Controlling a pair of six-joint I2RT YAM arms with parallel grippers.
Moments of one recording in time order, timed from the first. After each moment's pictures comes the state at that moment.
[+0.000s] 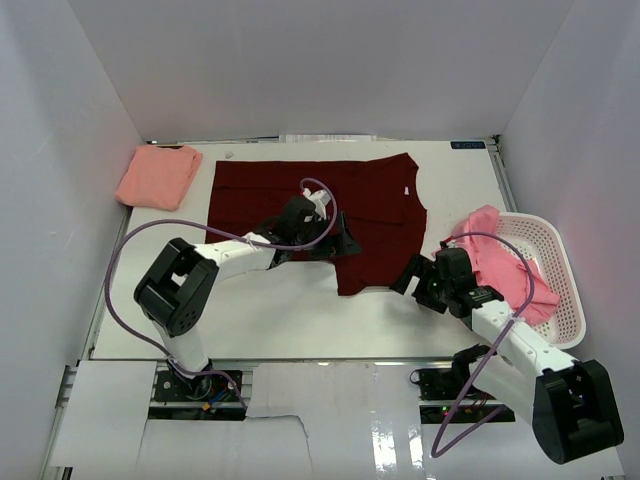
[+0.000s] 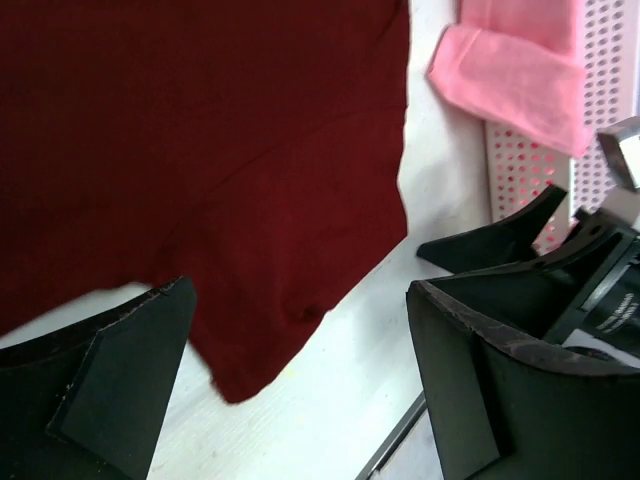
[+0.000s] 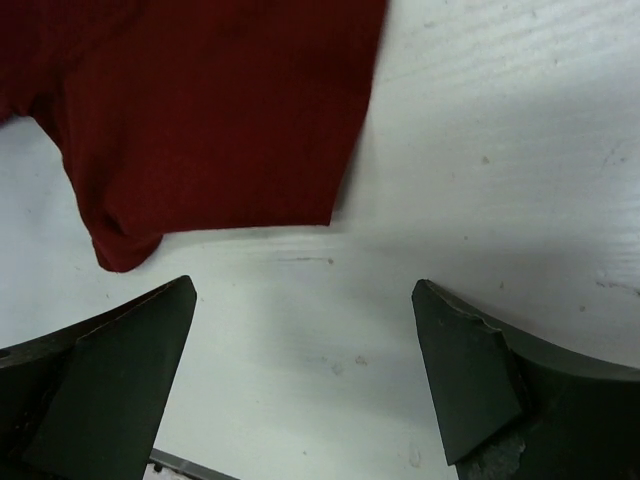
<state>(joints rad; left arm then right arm) -0.67 1.73 0.99 0.13 0.33 -0.71 0.34 0.94 0.38 -0.31 -0.12 0.69</state>
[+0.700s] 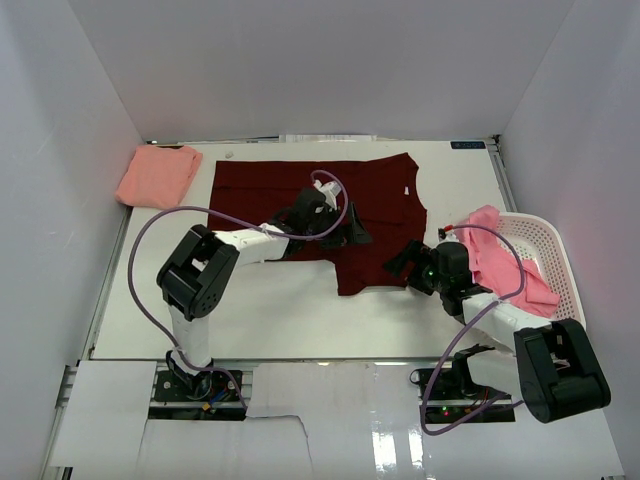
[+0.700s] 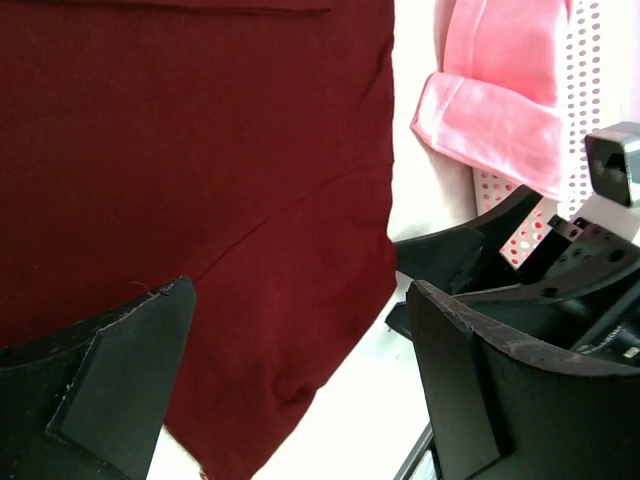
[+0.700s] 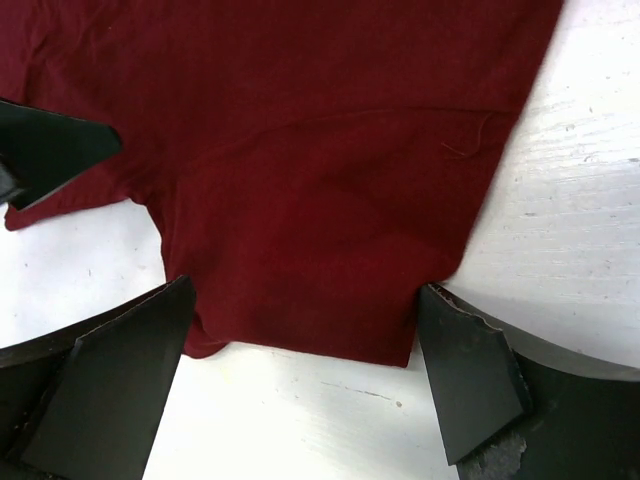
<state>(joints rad) -0.68 1.90 1.16 0.20 0.36 -0.73 0.29 1.16 0.30 0.25 -0.20 0.73</state>
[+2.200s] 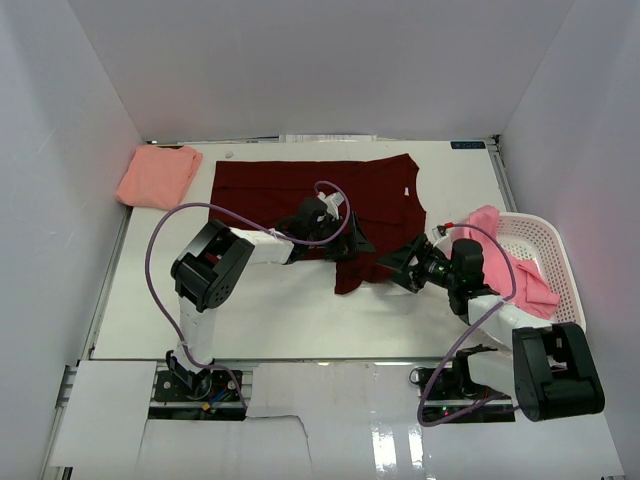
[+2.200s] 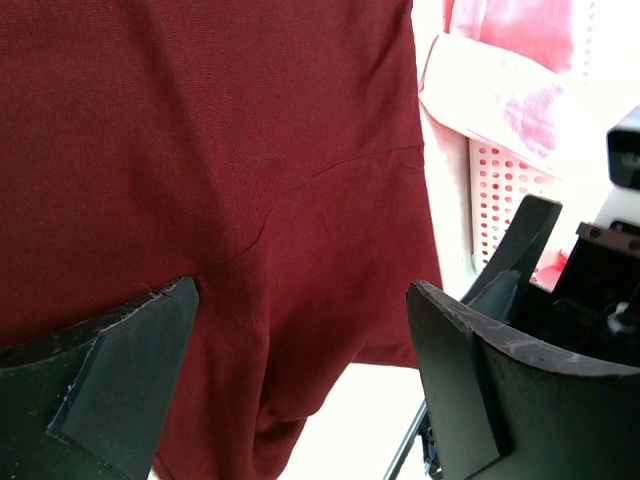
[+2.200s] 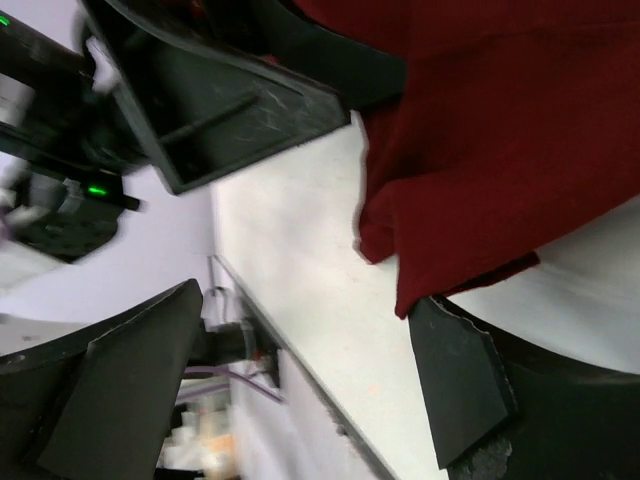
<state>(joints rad) -0.68 2.02 1.12 0.34 0.46 -0.80 0.20 1.13 0.28 0.39 -0.69 0.97</state>
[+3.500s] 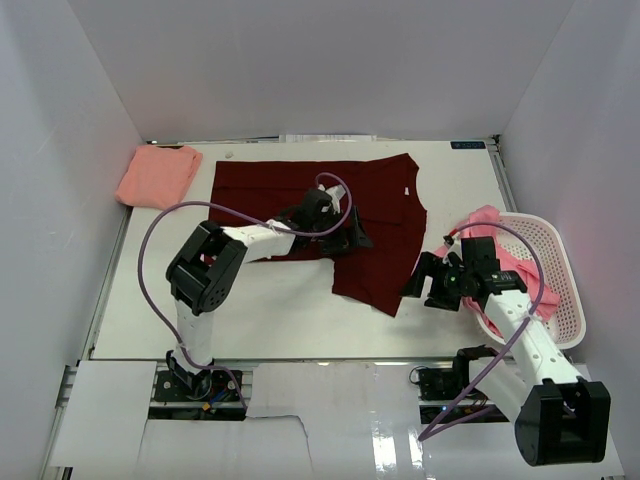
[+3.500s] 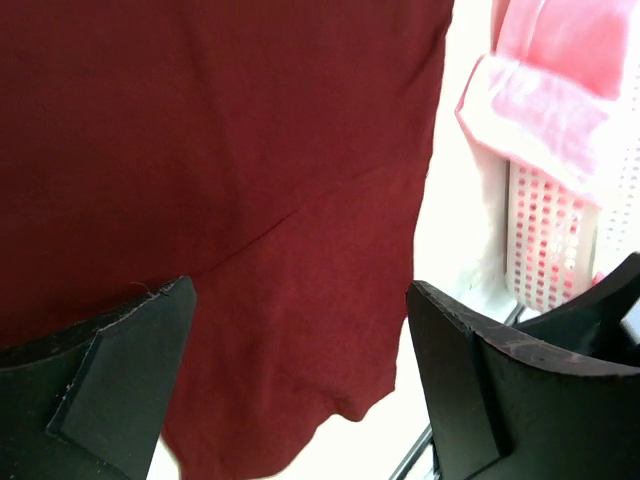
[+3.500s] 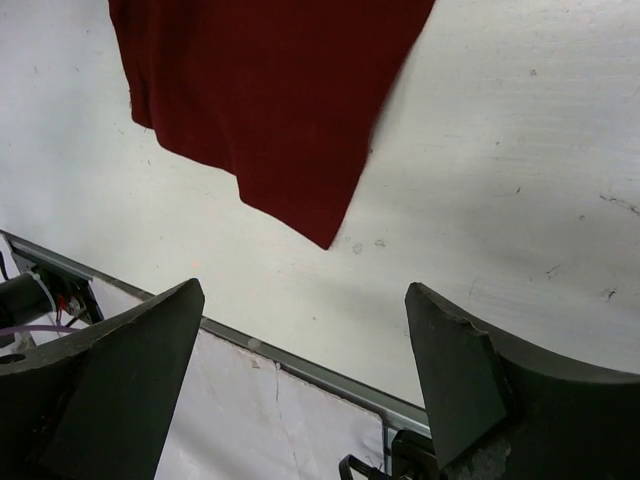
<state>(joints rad) -0.68 1.99 1.21 0.13 0.38 -0.75 0.11 0.93 0.57 -0.67 -0.47 0.38</state>
